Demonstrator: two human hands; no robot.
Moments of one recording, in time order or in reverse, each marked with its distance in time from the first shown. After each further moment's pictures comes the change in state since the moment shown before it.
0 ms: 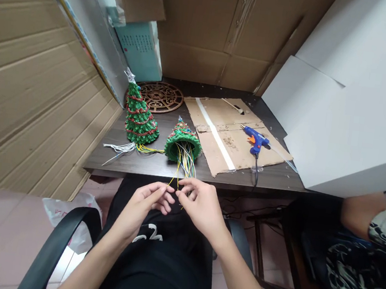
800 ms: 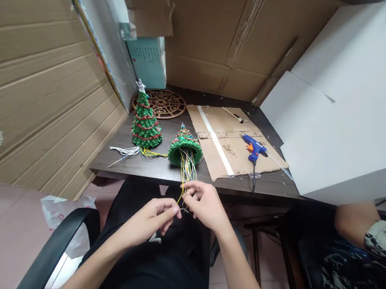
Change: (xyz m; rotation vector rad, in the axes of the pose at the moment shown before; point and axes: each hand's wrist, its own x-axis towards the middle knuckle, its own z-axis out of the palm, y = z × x) left_hand -0.015 0.001 0.004 0.398 -0.275 0.002; right_hand 0.010 0.008 -0.011 0.181 -0.183 0.112
